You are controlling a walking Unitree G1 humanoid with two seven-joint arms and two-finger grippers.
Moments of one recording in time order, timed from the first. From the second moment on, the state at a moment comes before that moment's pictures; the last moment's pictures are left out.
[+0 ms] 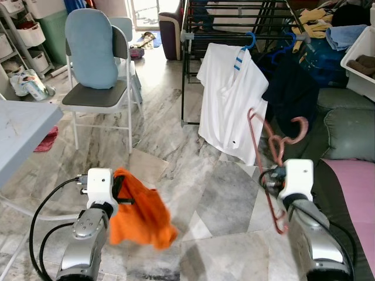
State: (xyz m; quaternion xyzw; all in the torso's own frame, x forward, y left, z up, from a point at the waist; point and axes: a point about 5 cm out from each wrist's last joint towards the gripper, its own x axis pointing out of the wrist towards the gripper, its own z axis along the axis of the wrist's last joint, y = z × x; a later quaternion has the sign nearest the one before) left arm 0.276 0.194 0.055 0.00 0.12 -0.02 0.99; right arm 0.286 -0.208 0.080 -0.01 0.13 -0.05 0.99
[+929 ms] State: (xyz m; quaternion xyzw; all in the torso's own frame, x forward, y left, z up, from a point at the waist) left arm 0.296 0.173 0.069 -0.01 0.11 -0.09 0.99; right arm 0.276 -0.200 0.086 0.04 0.11 -0.03 0.99
